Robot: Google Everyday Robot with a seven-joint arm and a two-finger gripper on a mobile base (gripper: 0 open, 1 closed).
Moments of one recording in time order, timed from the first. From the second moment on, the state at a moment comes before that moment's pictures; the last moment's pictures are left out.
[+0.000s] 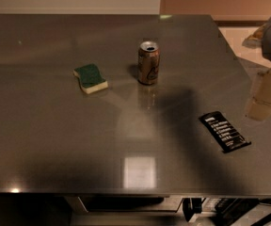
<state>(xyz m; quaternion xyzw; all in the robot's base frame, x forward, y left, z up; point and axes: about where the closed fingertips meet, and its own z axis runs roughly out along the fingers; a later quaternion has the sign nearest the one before) 0.438 -0.216 0.978 -0.60 0.78 -0.04 0.16</state>
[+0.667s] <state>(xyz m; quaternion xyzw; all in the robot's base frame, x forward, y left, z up) 0.445 -0.216 0.979 -0.59 0.79 -0.03 0.16</state>
